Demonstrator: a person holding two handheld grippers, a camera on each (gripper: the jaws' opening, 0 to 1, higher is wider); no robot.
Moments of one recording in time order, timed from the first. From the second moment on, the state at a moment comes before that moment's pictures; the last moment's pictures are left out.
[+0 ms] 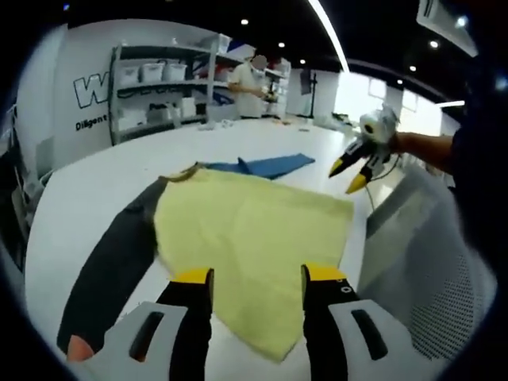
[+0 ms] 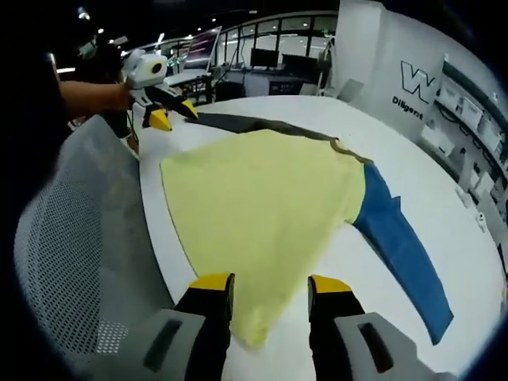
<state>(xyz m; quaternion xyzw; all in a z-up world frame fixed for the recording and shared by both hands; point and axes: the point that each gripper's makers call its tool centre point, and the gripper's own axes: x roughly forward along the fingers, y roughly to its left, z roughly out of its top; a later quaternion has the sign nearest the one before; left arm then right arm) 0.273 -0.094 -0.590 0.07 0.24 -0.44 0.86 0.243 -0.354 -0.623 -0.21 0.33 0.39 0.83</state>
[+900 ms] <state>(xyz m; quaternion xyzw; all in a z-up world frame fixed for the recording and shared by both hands) 0.314 -0.135 -0.572 0.03 0.20 -0.43 0.88 0.285 -0.347 -0.604 -0.18 0.28 0.36 0.87</state>
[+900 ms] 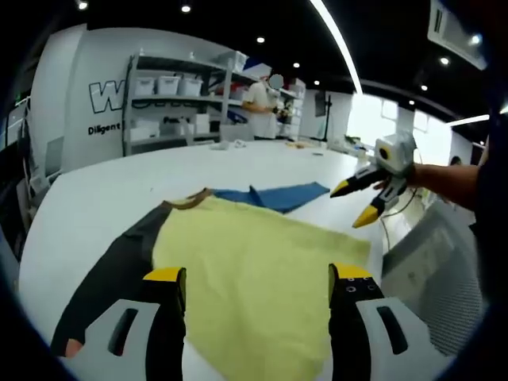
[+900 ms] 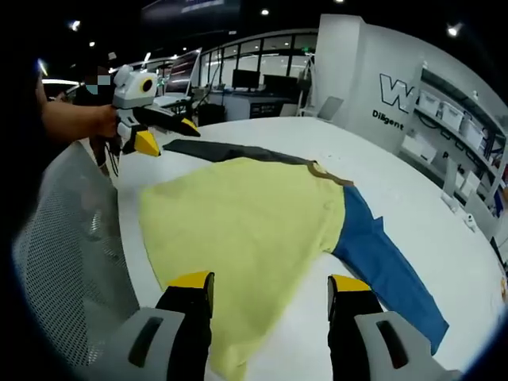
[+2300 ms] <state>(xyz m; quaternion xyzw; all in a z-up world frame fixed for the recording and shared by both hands) 0.427 -0.173 -0.632 0.01 0.26 -0.40 0.88 0.459 -0.372 -0.607 -0.13 0.28 0.31 0.90</state>
